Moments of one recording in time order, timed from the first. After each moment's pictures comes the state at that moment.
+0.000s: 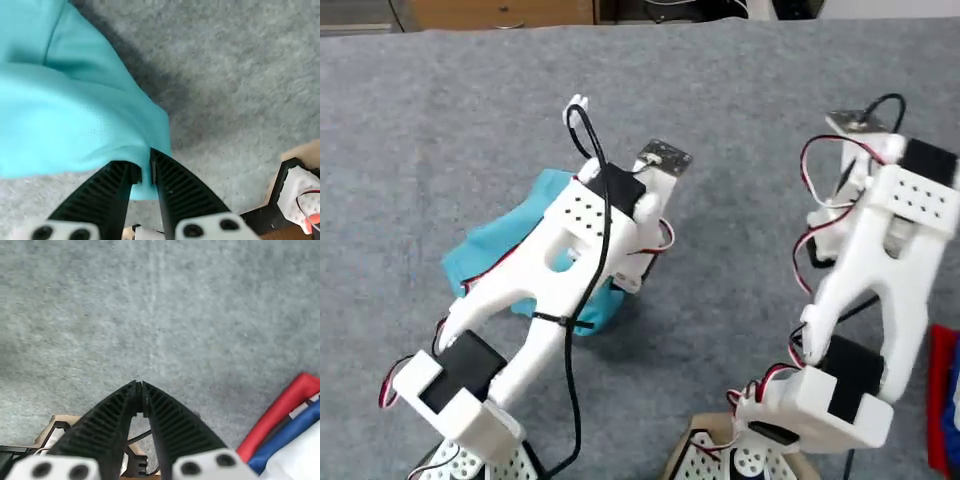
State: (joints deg) left arm 33.4 3.0 -1.1 94.2 -0.5; right arm 24.4 -0.5 -0.7 101.1 20.9
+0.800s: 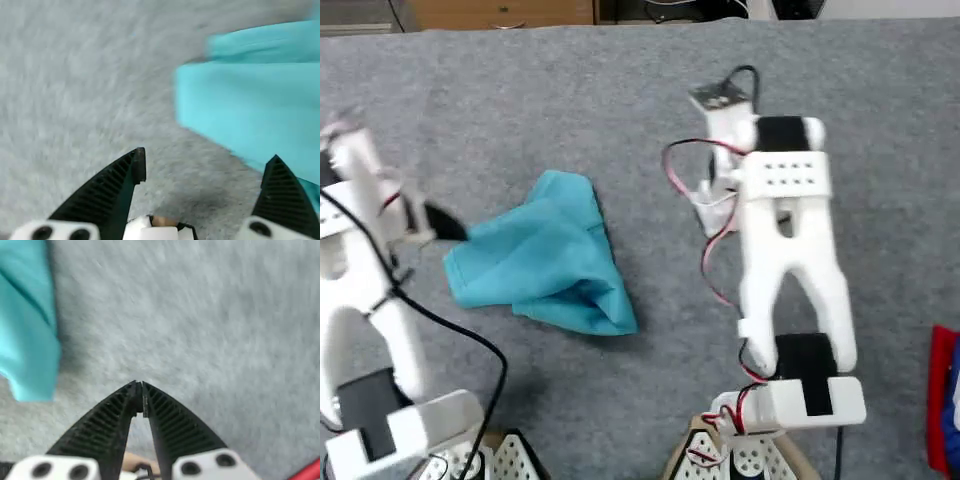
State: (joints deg) left arm -30.9 -9.6 10.5 94.0 -11.8; right arm -9.9 -0.5 -2.9 96.9 3.9
